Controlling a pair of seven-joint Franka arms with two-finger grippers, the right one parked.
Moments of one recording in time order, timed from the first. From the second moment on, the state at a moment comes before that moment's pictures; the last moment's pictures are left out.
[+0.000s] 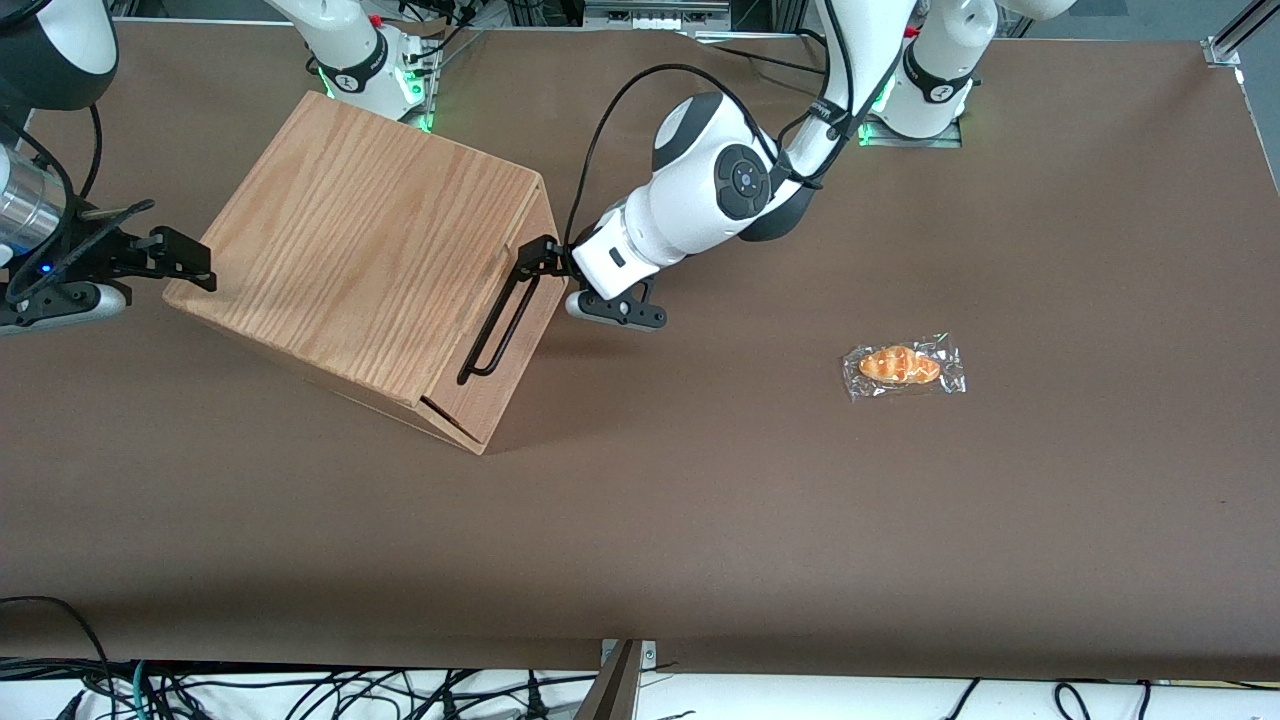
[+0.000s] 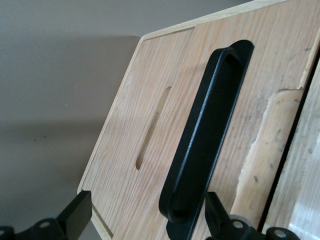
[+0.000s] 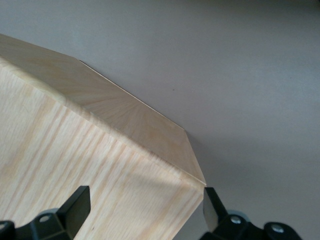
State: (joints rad) arm -0.72 0.59 -0.08 -1.45 -0.73 2.37 -0.40
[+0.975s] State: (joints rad) arm -0.75 0.67 -0.07 -1.38 -0.62 2.37 -0.46
